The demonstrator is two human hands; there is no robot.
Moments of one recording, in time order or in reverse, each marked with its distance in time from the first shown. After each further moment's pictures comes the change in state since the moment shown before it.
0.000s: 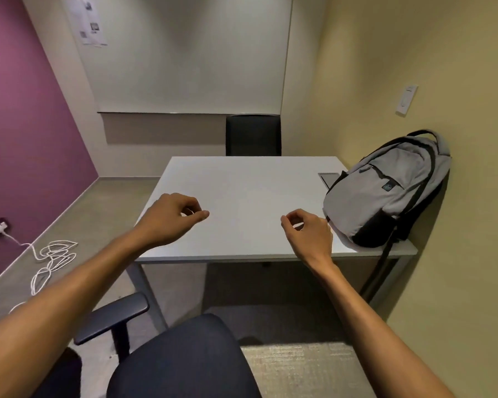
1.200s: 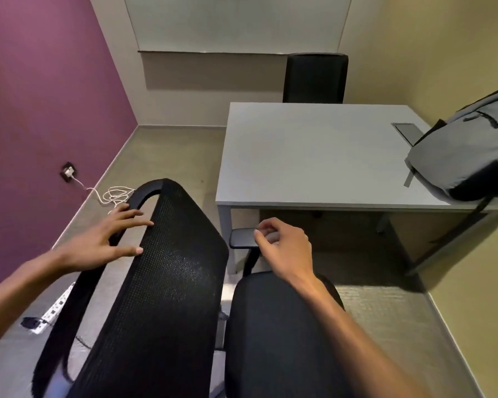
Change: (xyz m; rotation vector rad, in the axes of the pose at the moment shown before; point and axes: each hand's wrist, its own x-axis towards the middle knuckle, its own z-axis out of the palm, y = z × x) left_hand -0.222 -0.377 -0.202 0.015 -0.404 -0.208; right_hand -0.219 -0.253 0.232 0.061 -0.316 0.055
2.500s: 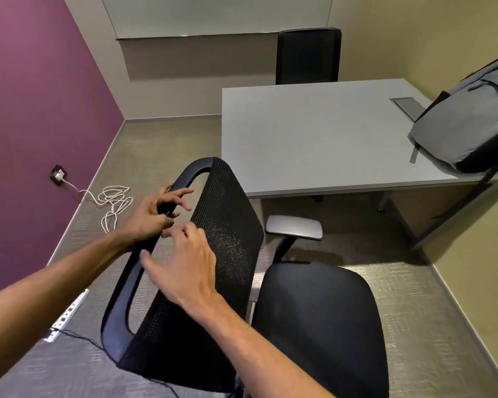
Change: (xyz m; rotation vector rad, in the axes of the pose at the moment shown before) left_hand 0.091 -0.004 0.014 -0.604 0.082 0.159; right_hand -0.034 -0.154 0.144 0.071 -0.123 -0.012
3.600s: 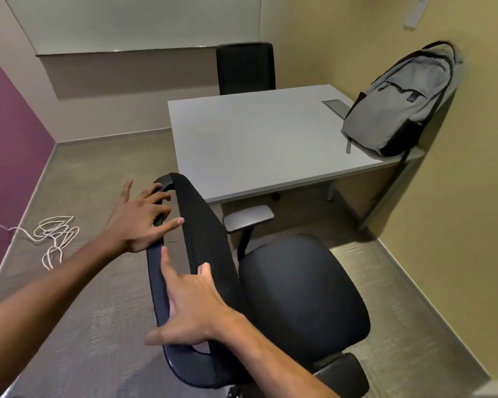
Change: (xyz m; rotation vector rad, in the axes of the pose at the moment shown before) left_hand 0.023 0.010 0.009 1.209 -0.061 0.337; right_hand -0.050 0.009 -0.035 -0.198 -0.432 -0.094
